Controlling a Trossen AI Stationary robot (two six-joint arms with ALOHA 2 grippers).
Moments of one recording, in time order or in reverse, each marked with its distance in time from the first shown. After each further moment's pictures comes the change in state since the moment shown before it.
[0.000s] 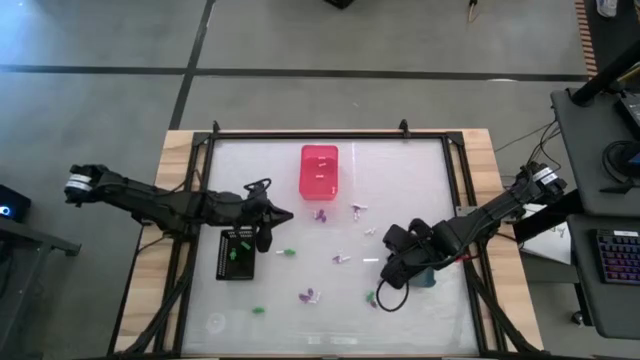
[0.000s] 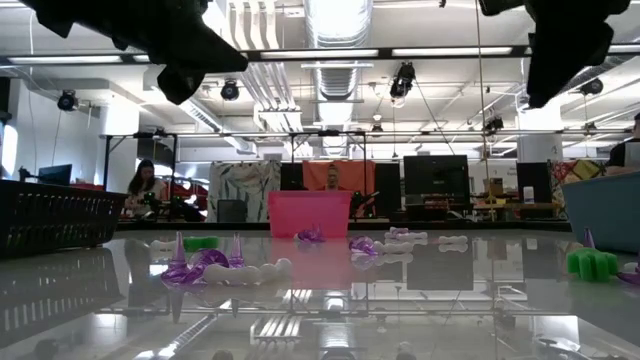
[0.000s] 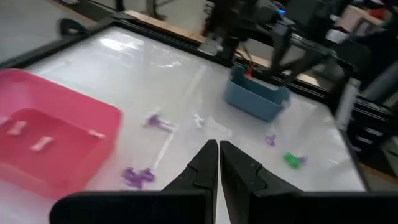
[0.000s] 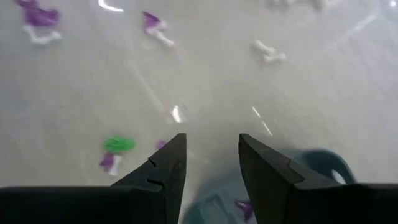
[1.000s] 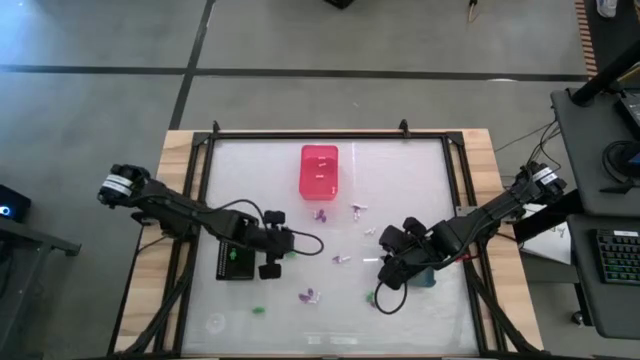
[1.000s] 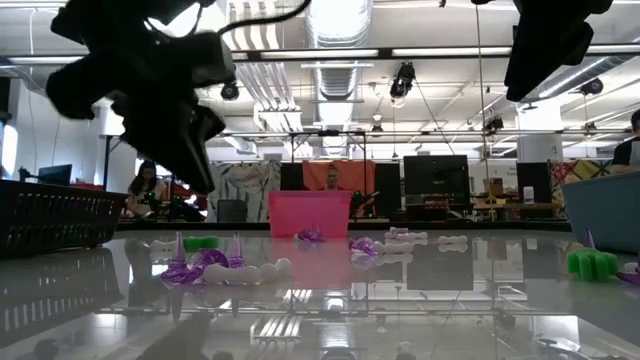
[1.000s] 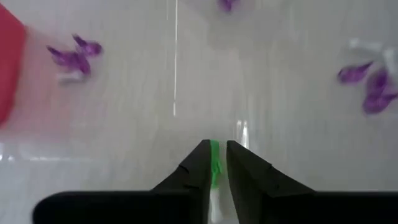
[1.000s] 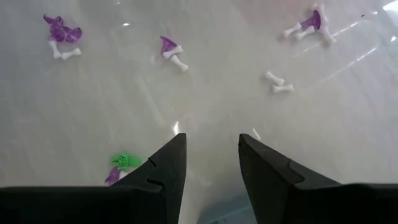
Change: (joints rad) left arm -0.113 0.452 0.213 -0.430 0.083 0.229; right arm 0.000 0.001 0.000 0.067 0.058 -0.091
